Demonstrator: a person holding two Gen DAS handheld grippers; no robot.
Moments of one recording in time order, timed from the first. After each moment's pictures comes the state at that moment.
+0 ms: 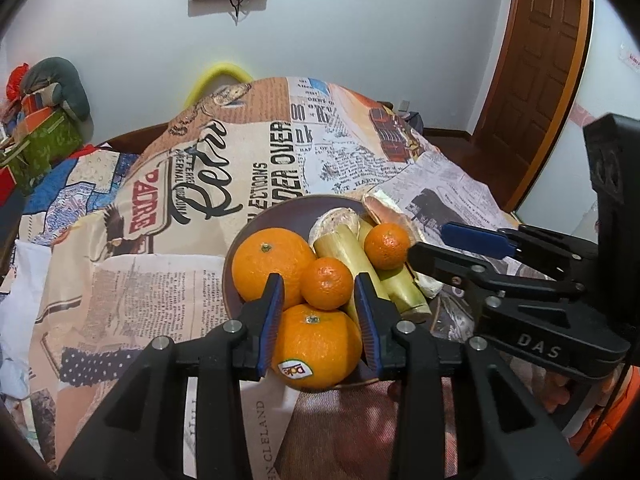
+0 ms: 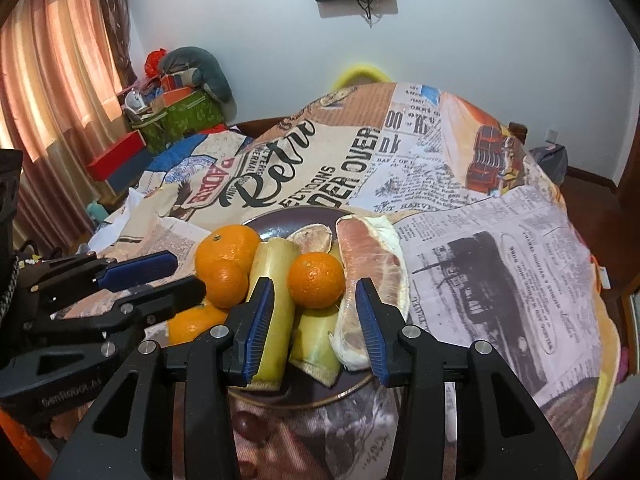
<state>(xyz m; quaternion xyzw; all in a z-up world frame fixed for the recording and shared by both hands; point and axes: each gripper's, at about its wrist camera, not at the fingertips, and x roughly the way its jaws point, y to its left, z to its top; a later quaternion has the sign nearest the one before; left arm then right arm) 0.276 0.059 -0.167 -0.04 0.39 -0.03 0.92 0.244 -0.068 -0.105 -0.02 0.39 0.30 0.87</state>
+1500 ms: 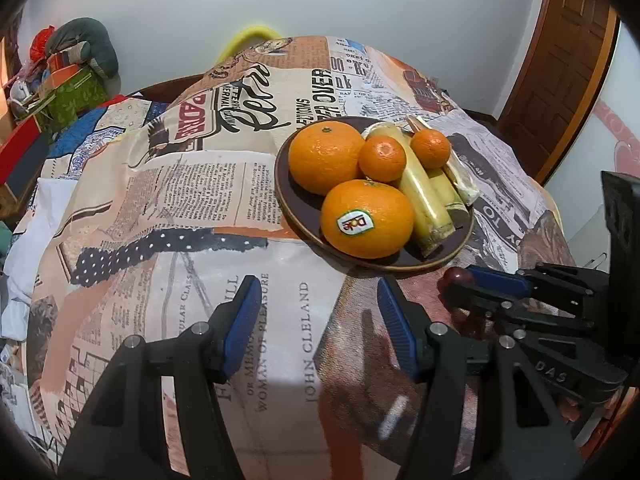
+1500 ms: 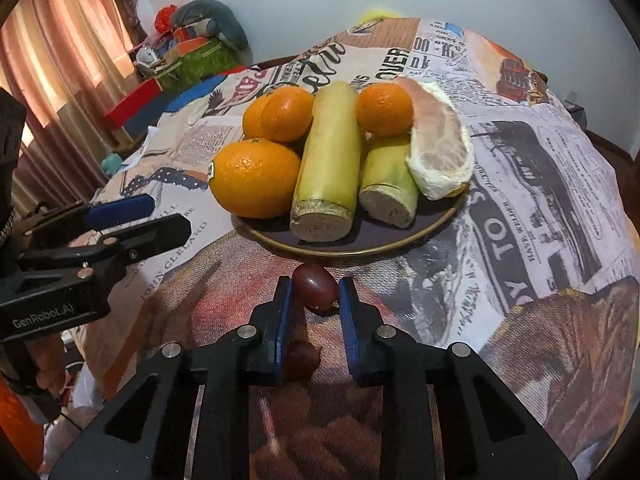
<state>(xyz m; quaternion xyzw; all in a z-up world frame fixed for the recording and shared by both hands) 0.214 0.078 -0.210 -0.06 0.44 0.02 0.90 0.185 -0.063 -0.158 -0.03 0.47 0.32 0.82</state>
